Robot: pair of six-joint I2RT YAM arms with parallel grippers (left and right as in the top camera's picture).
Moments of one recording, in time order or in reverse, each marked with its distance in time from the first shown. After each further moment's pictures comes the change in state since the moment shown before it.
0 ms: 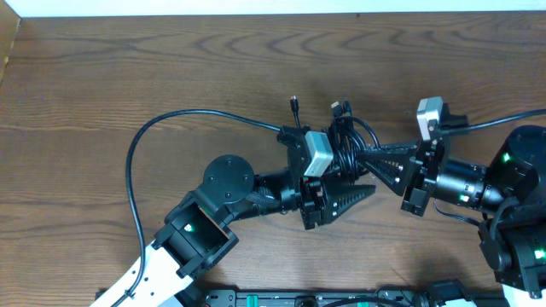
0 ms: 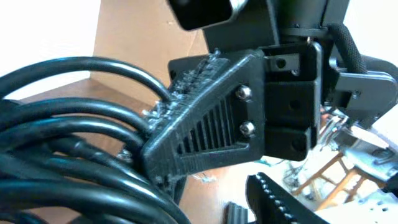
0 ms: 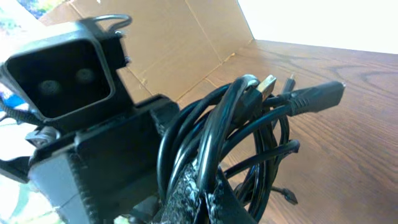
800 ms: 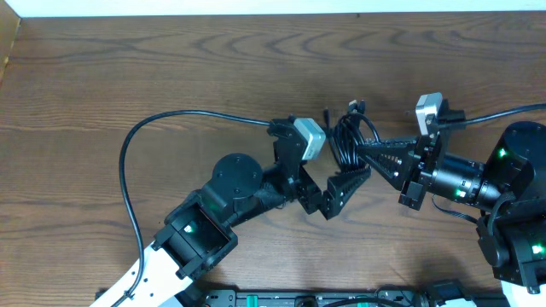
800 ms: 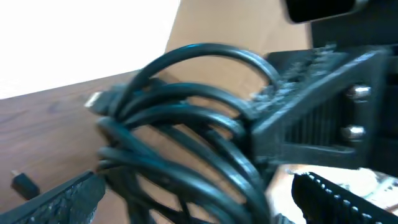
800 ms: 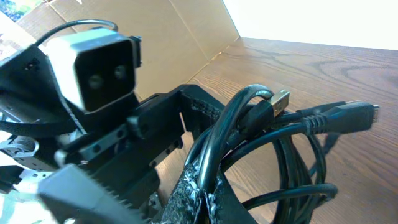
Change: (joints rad) left arm -0.006 -0.002 0.000 -0.140 -0.309 0.008; right arm 0.000 0.010 0.000 -0.010 0.048 -0.006
